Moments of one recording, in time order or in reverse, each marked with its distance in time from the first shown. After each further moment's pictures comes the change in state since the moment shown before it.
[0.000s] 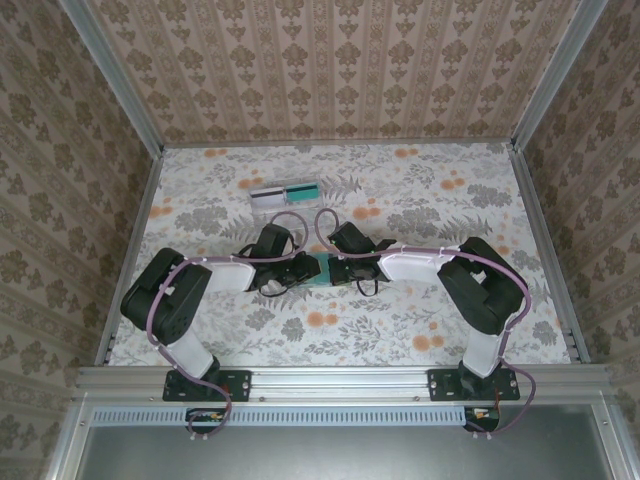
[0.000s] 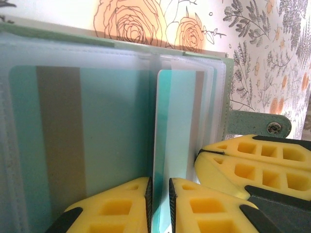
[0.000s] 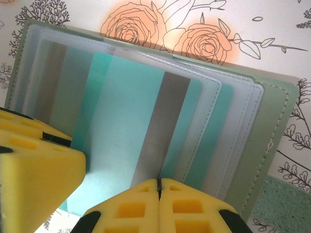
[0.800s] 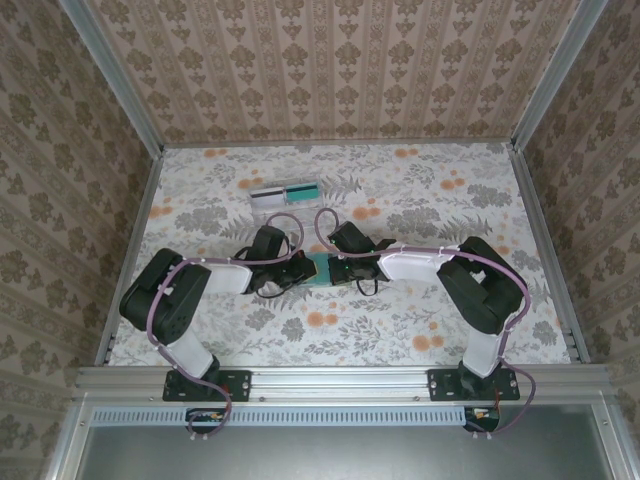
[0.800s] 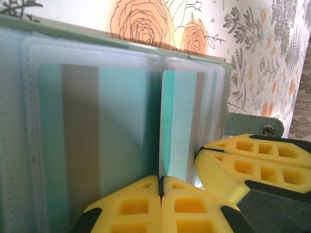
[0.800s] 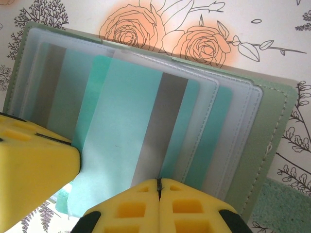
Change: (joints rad) left arm 0.027 -0.003 -0.039 0.065 0.034 -0.035; right arm -0.002 0.005 0.004 0.001 0.000 0.000
